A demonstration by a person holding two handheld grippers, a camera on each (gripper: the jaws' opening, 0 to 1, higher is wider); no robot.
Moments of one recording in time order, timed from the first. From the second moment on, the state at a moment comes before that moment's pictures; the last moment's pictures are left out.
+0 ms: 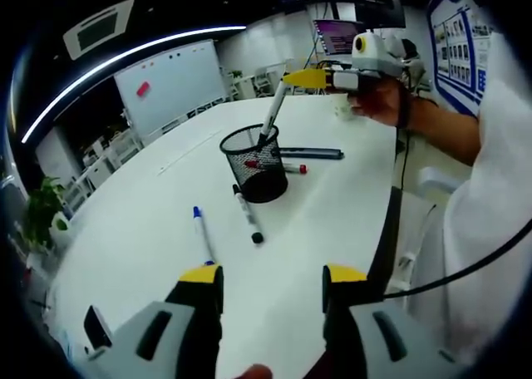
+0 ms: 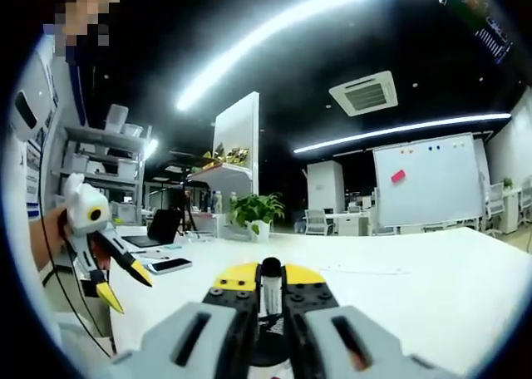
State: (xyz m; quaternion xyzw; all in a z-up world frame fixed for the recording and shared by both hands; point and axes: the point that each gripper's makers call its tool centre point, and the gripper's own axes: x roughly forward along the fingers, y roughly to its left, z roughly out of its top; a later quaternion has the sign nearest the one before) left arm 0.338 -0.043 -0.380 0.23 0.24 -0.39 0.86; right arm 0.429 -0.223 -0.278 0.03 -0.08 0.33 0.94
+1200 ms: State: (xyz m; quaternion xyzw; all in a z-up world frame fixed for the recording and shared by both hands) left arm 0.337 -0.040 -0.381 0.23 0.25 -0.39 0.86; right arm 0.435 -0.210 -0.293 0.02 -0.05 0.33 0.94
